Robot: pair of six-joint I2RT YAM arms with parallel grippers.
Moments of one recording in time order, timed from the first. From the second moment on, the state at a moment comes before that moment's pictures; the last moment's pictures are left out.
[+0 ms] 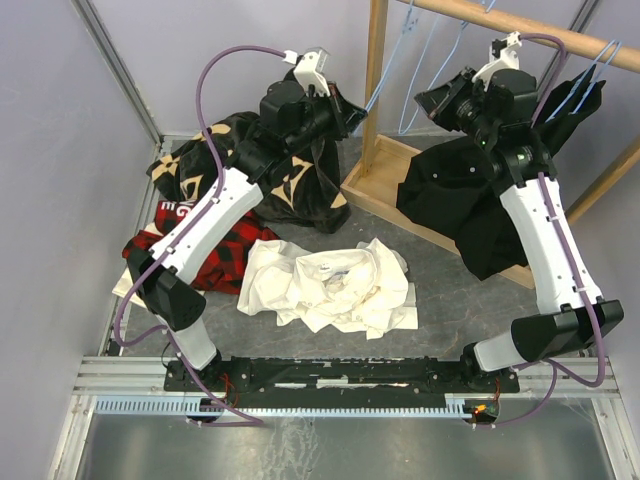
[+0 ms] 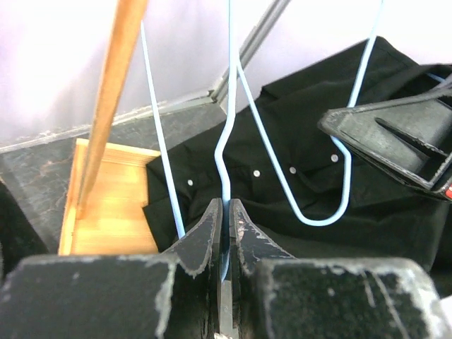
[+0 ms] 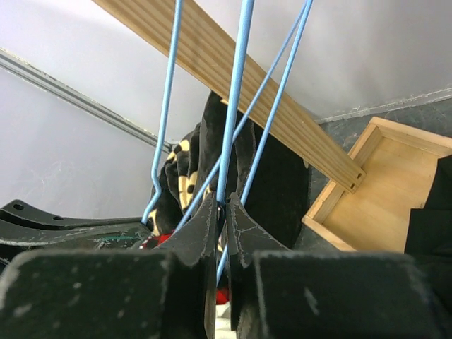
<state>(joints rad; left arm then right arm) -0.63 1.73 1.87 -0.19 0.13 -0.48 0.21 1.46 1.74 -0.39 -0.14 0.67</state>
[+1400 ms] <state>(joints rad) -0.59 1.51 1.70 -0.23 0.11 -0.48 0.08 1.52 1.90 -0.68 -0.20 0.75</state>
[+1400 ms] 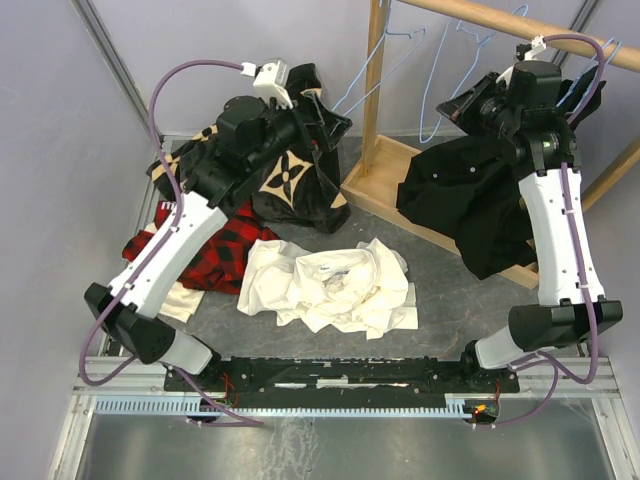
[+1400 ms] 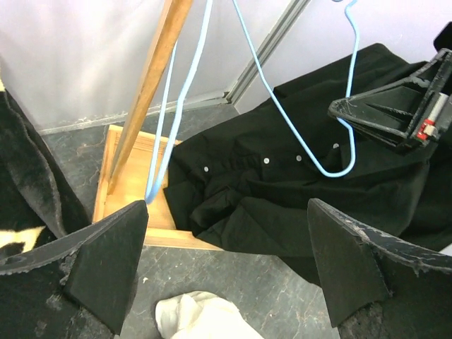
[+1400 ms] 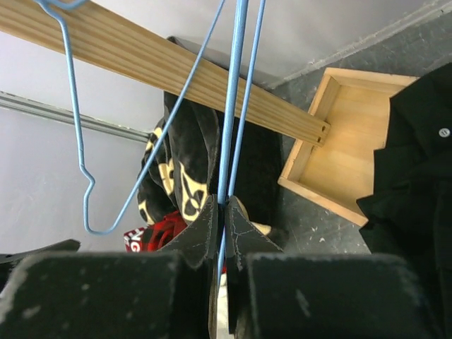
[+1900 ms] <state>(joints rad) -0.59 1.13 1.34 -0.31 0.02 -0.36 0.08 1.29 1.64 -0.77 -0.27 0.63</state>
